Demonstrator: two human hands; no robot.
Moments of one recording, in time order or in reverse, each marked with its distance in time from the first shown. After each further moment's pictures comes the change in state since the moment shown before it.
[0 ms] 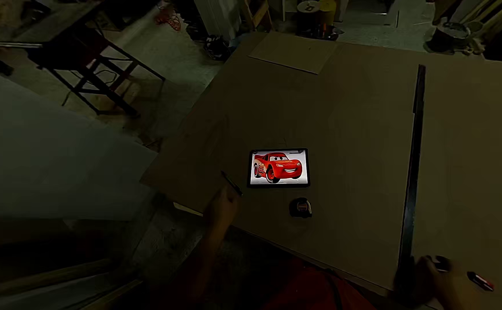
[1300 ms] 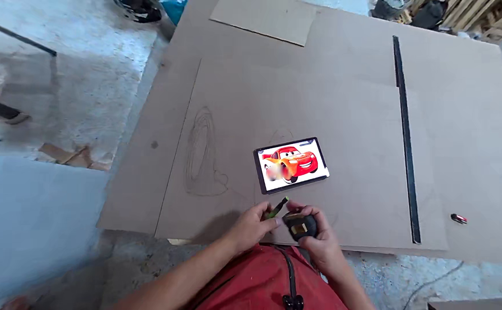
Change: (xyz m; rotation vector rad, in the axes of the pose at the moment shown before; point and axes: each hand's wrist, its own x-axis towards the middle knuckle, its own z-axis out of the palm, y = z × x) left_hand 0.064 -0.009 -0.070 -0.591 -1.113 0.341; right_hand -0.234 -0.420 0.158 1.299 -0.559 -0.429
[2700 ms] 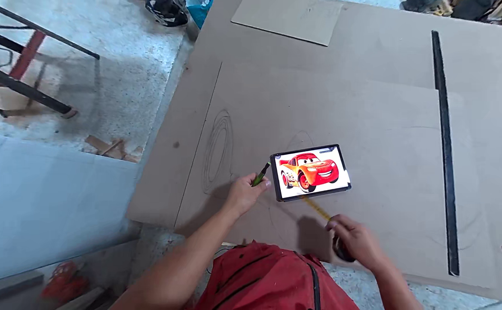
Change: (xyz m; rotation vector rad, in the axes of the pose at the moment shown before) left_hand 0.051 0.011 -0.079 0.201 0.549 -0.025; right_hand 0.042 -0.003 -0.098 -0.888 -0.062 0.312
